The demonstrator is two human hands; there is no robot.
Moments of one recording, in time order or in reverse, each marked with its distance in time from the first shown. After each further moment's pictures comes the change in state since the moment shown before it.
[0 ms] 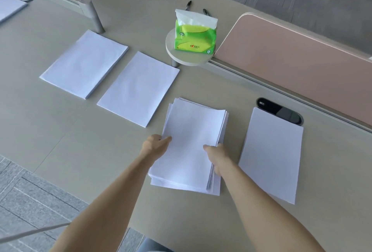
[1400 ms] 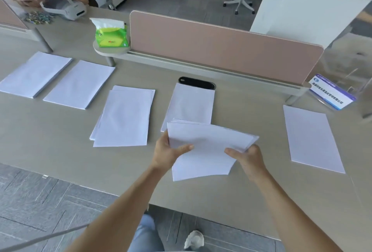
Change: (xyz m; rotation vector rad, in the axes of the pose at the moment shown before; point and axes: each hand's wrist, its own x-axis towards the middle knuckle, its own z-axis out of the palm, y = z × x) left_hand -0.296 0.008 0.245 -0.564 -0.282 0.686; right_hand -0.147 0.237 -0.347 0.327 0.038 -0.690
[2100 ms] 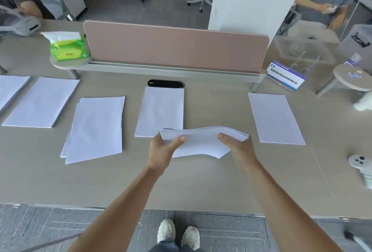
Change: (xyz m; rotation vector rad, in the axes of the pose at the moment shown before) left_hand -0.015 0.015 0.070 0.060 -0.081 0.048; right_hand -0.031 -0.016 -0.054 0.154 0.130 -0.049
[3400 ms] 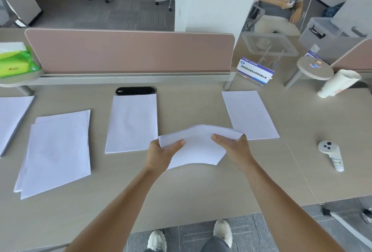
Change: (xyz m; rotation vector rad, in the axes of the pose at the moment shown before) left_hand 0.037 -0.007 0.071 0.033 -0.136 -0.140; right_hand 0.022 -0.005 -0.059 -0.047 0.160 0.001
